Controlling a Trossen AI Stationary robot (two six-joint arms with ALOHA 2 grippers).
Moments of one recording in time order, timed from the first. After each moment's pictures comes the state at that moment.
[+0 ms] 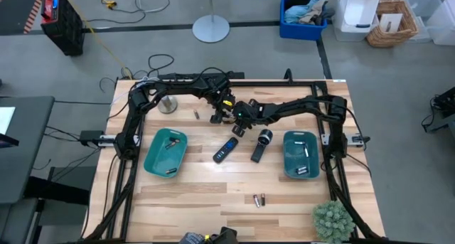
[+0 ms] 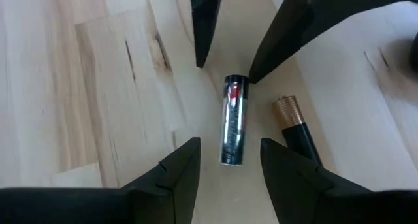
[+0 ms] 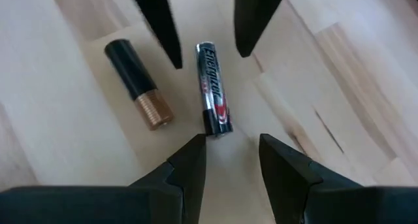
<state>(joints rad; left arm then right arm) 0.55 2.14 1.54 -0.50 0.35 0.77 -0.30 1.95 1.11 -0.13 0.26 0.14</state>
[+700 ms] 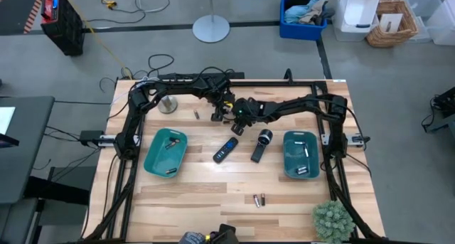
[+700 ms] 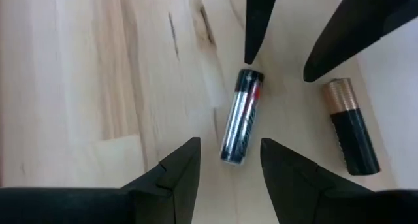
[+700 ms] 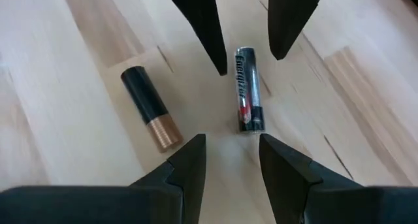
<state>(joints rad) 0.55 2.14 1.54 -0.47 0.24 0.73 -0.33 1.95 1.11 -0.06 0.19 0.11</state>
